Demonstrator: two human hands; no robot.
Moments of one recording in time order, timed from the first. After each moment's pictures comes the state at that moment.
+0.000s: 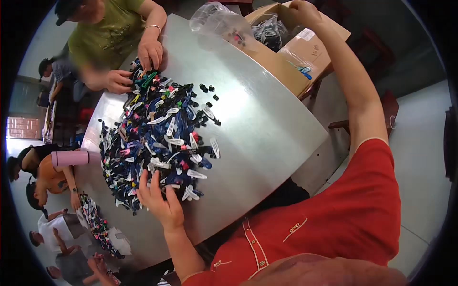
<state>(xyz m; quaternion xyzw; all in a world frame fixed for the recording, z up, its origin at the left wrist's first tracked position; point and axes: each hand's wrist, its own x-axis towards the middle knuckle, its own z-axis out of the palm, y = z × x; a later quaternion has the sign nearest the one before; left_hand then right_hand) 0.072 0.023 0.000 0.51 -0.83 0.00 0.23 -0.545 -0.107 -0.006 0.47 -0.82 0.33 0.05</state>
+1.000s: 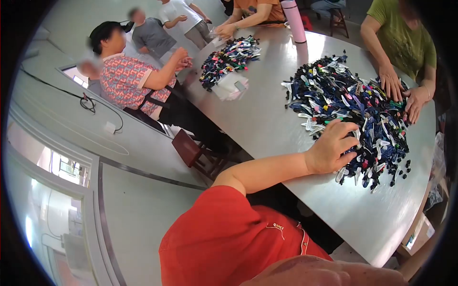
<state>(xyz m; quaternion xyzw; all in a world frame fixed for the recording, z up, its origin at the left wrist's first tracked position) 0.066 0.026 0.000 0.42 -0.79 0.02 0.44 -0.579 -0.132 0.016 0.49 -0.68 0.42 0.35</state>
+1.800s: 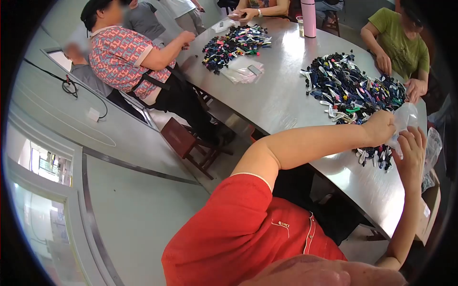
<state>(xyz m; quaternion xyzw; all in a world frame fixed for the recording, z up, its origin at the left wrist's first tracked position) 0.034 -0.001 0.042 0.42 -0.63 -0.37 0.54 -0.153 0.023 0.102 0.92 -0.25 0.23 0.20</state>
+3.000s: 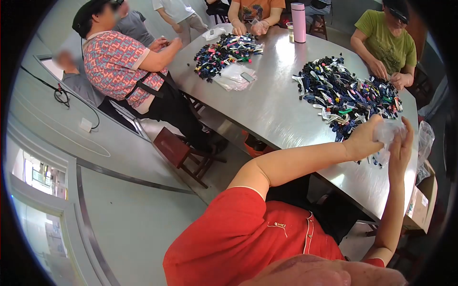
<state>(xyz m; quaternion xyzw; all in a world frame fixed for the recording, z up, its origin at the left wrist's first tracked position) 0.045 0.054 0.035 0.36 -0.66 -0.35 0.55 -0.139 0.024 0.050 0.73 -0.41 0.49 -0.24</state>
